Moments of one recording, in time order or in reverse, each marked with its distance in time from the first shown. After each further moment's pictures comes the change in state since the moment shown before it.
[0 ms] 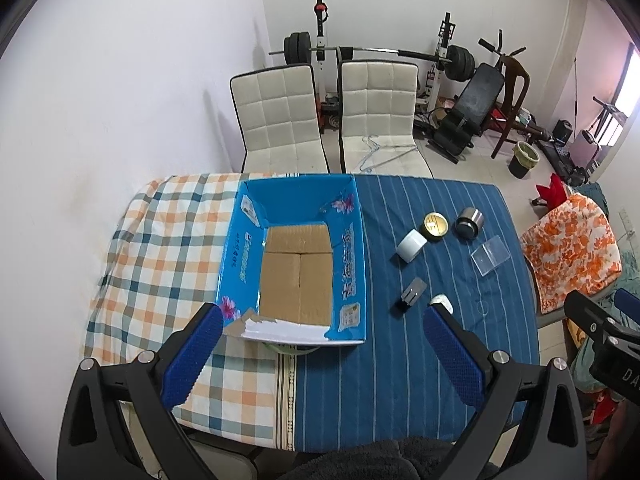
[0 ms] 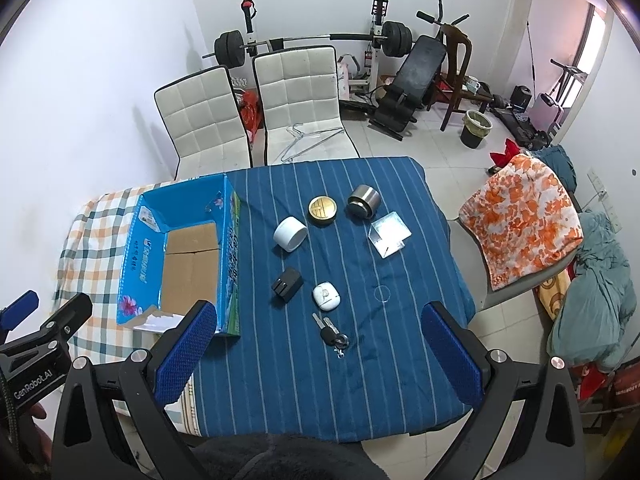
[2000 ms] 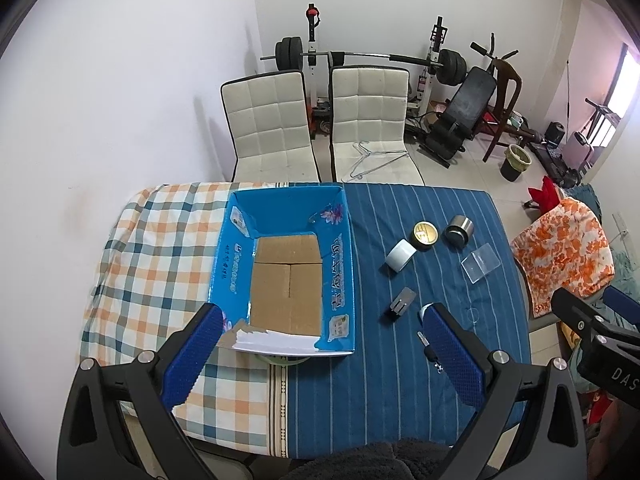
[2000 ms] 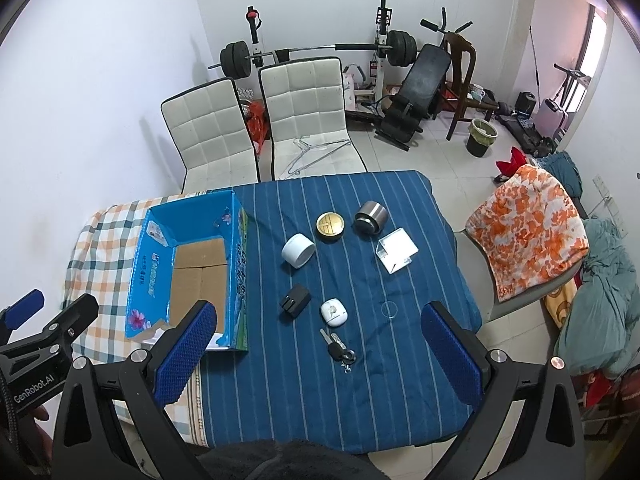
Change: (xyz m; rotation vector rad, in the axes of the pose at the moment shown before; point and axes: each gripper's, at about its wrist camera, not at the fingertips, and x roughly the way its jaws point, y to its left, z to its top) left arm 0.000 -0.023 0.004 0.018 -0.003 -0.020; right arm -0.001 -0.001 0.017 0.003 -0.027 0.025
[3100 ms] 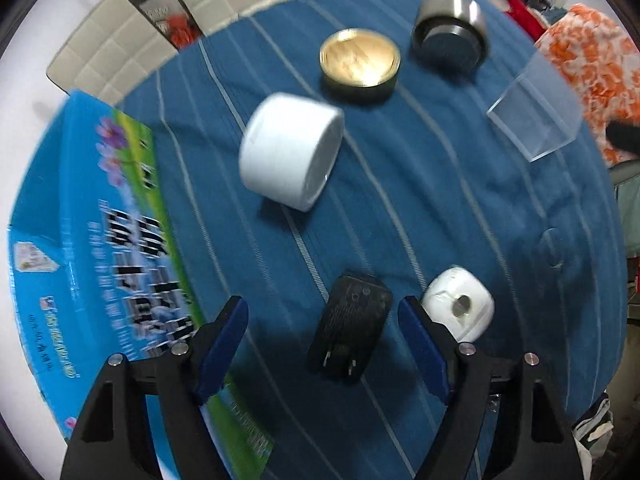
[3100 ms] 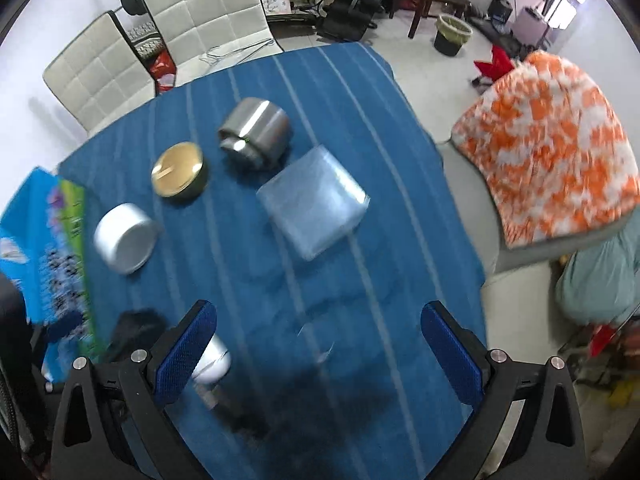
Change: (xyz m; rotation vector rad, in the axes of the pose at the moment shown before) left arm 0.362 -0.165 -0.036 0.421 0.463 -0.039; right arm 0.352 -0.163 0.015 0.137 0.318 -0.120
